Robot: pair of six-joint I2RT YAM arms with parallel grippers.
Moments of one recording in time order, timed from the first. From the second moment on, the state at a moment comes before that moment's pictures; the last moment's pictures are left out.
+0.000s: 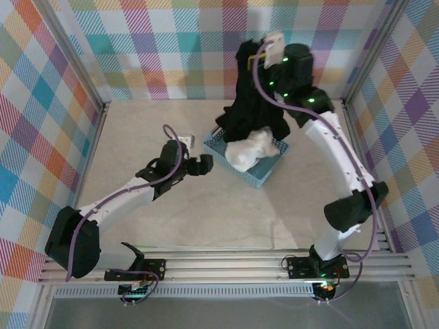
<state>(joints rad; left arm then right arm) -0.58 1.34 0.86 -0.11 -0.04 -0.42 0.42 1.70 2.04 -0.43 -0.06 0.02</state>
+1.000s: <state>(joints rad) -0.84 1.71 1.18 -0.15 0.00 -0.25 0.20 1.68 2.64 -0.76 0.14 -0.14</state>
